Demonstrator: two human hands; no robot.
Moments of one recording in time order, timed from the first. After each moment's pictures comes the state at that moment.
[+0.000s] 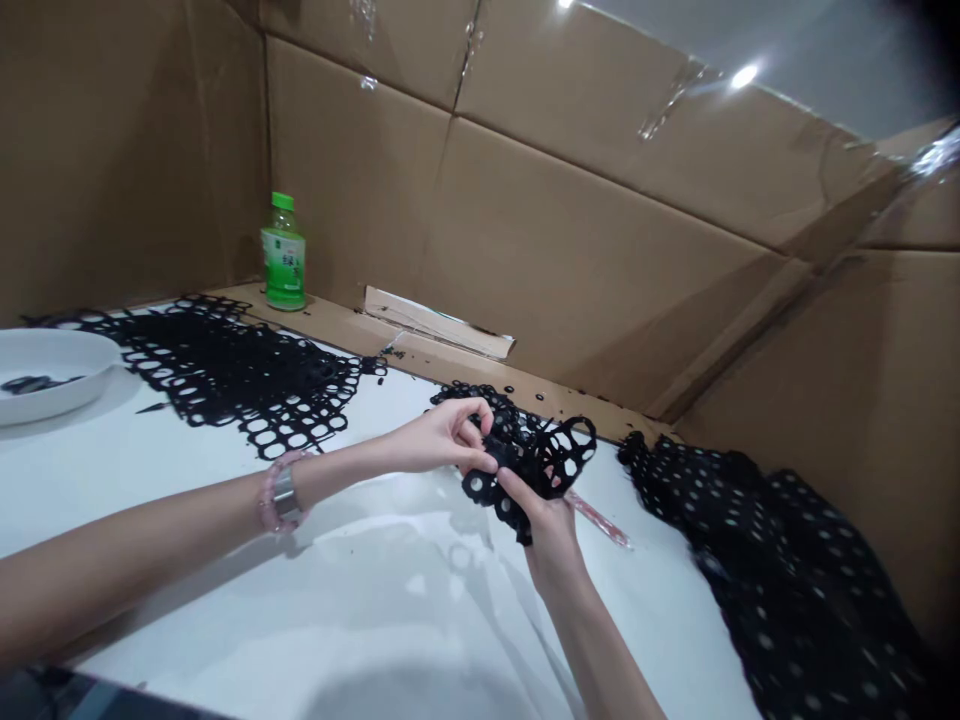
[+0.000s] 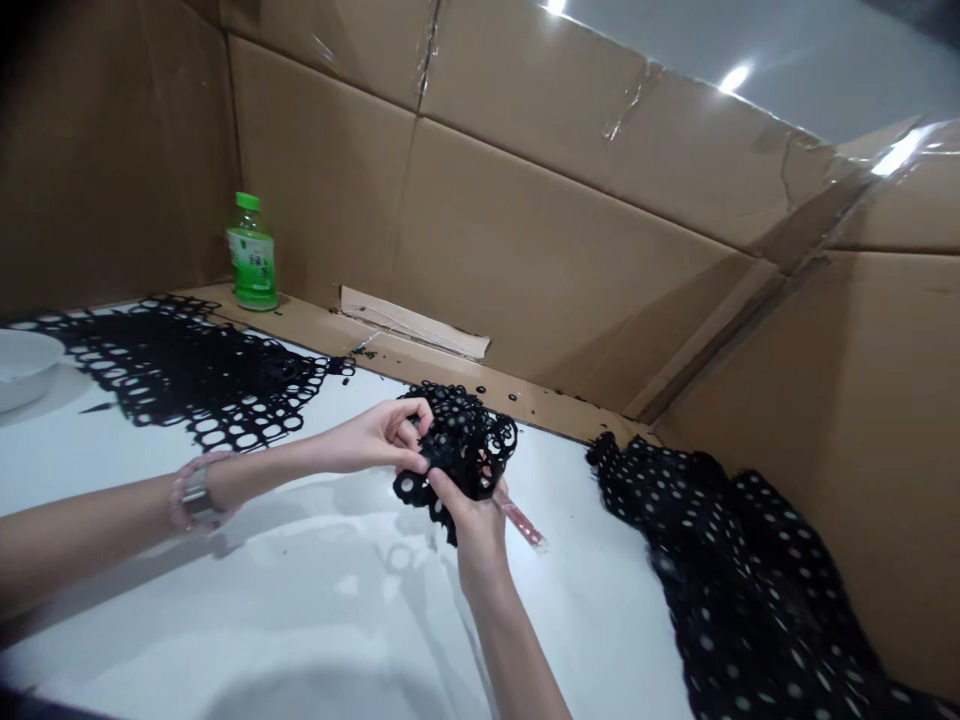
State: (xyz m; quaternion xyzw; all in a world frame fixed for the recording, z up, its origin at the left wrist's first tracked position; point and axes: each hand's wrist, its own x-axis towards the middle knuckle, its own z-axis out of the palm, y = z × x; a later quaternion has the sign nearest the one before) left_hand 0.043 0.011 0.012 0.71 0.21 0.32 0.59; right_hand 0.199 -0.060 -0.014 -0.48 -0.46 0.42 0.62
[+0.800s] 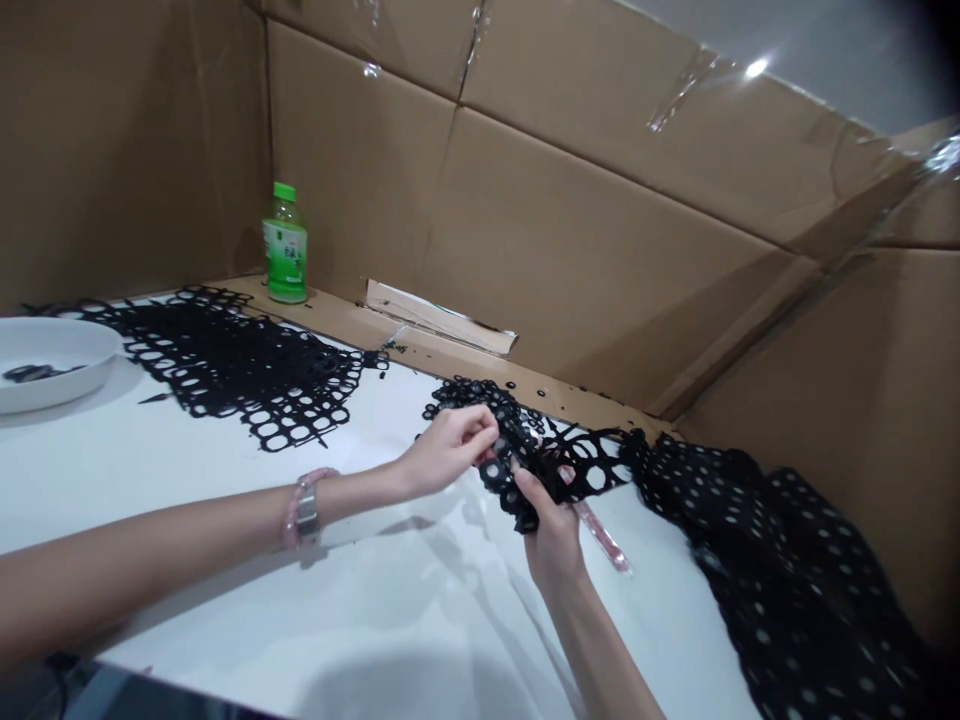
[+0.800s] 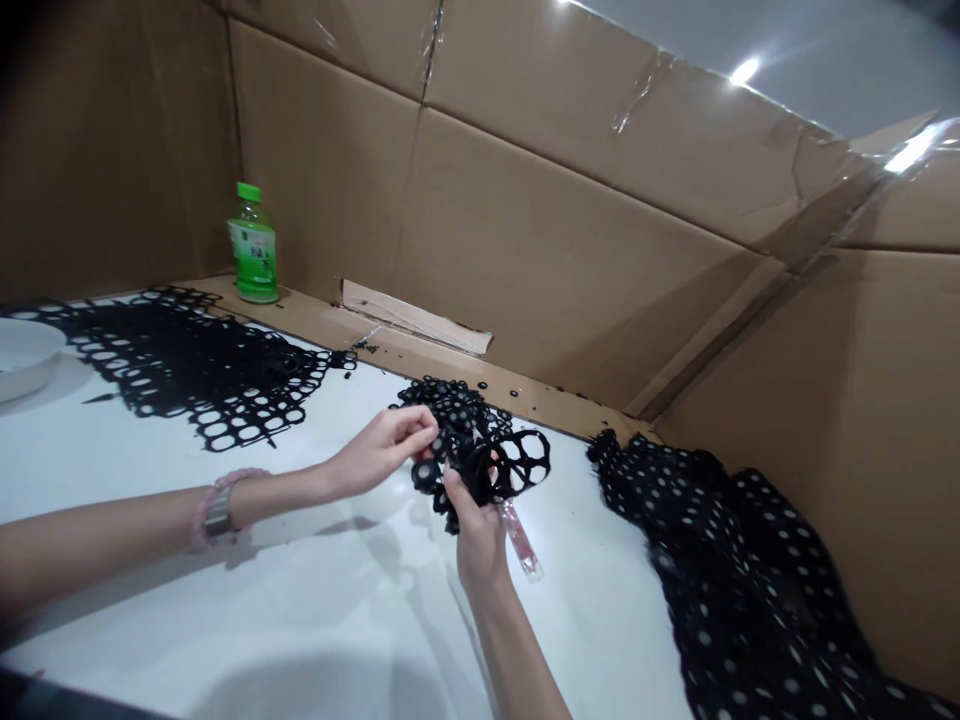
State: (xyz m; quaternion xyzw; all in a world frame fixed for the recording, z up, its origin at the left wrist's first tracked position) left_hand 0.059 -0.011 0.002 0.71 0.30 0.44 0.46; right_hand 0.200 -0.057 -0.026 -0.44 -0.44 0.42 0.66
